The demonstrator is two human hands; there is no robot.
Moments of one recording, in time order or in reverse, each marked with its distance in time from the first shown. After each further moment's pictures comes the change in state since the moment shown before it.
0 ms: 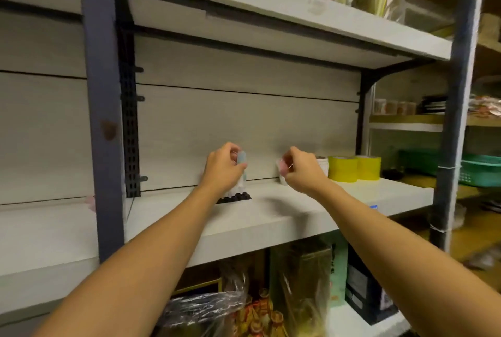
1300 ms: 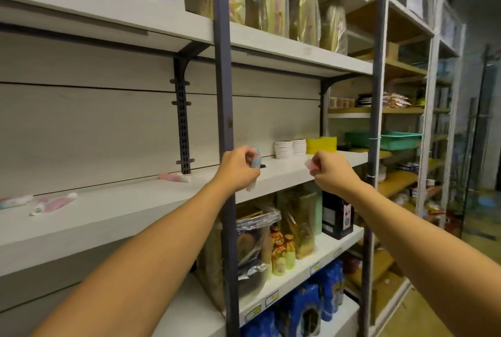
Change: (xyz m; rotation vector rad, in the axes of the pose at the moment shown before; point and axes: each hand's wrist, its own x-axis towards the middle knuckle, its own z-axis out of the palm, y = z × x) left_hand -0.199 0.038 -0.240 -0.087 -0.325 0.145; right_hand -0.255 -0.234 -0.087 -0.236 0.044 0.300
